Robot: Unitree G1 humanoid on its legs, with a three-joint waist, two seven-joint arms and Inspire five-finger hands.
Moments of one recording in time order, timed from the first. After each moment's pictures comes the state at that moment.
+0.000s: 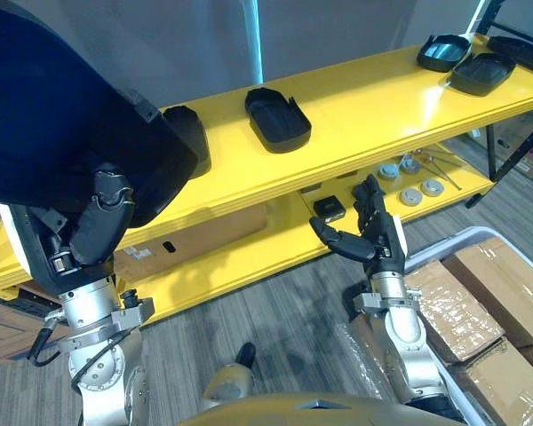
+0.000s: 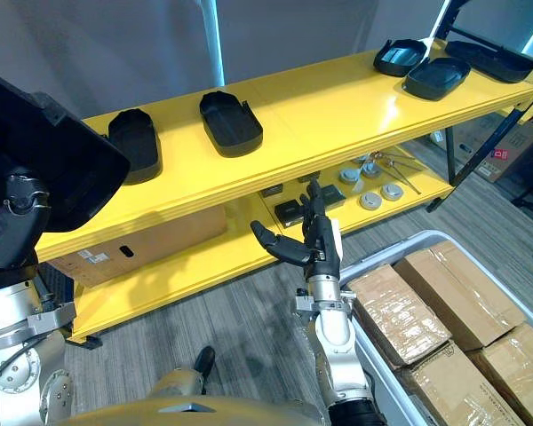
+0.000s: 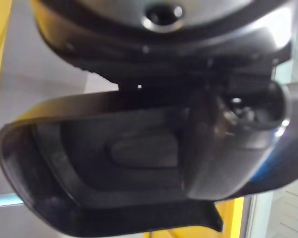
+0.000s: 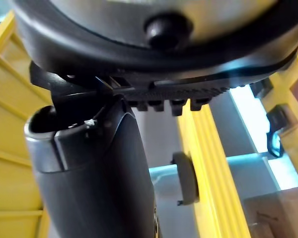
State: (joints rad) left arm 0.34 0.06 0.19 -0.51 -0.20 -0.50 0.15; right arm 0.14 -0.15 0.12 0.01 0.18 -0.33 -0.08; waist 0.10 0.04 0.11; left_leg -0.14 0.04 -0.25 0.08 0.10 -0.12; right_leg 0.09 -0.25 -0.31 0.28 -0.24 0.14
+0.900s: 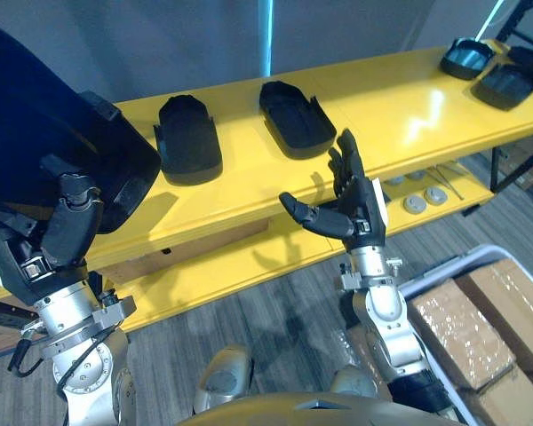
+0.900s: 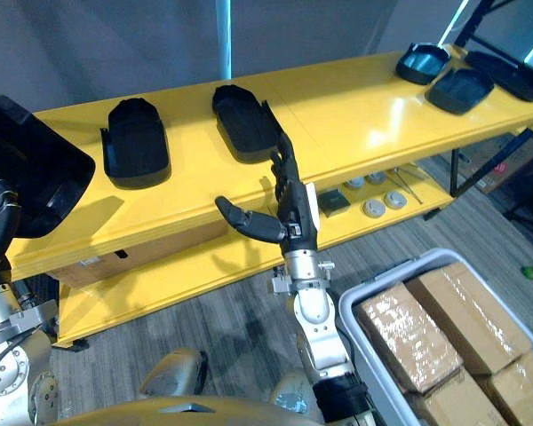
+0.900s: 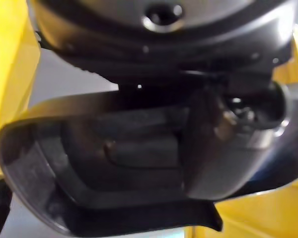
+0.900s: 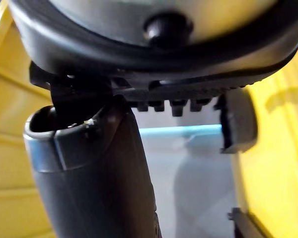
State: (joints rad) left arm 0.32 0.09 0.27 -0.49 -0.19 -0.47 0.26; right arm -0.04 -0.15 0.21 -0.12 0.11 -0.43 -0.09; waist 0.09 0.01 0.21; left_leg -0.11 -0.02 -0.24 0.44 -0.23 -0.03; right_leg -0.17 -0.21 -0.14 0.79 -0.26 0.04
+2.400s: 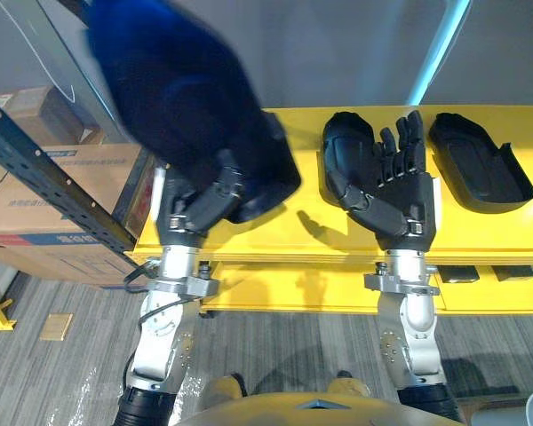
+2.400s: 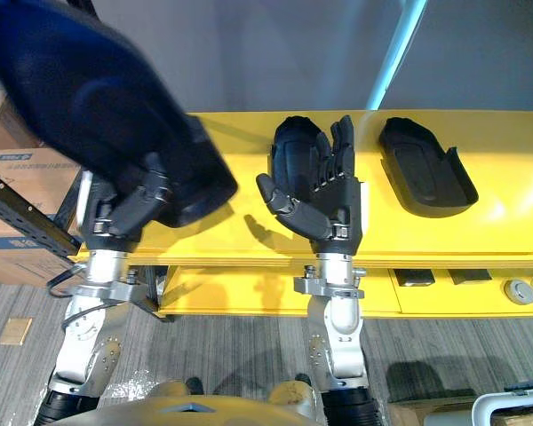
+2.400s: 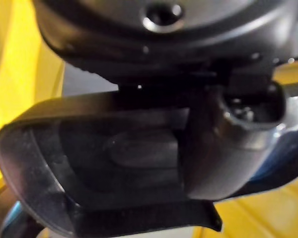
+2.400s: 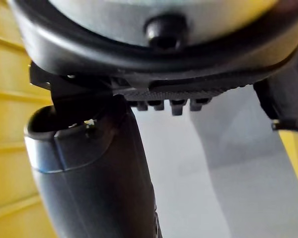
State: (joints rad) left arm 0.09 0.18 -0.18 -0.30 -0.30 -0.29 -0.05; right arm 0.10 -0.12 0.05 -0.19 0.32 -0.47 -0.02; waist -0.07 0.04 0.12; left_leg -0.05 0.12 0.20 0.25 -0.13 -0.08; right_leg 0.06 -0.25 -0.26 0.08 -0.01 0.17
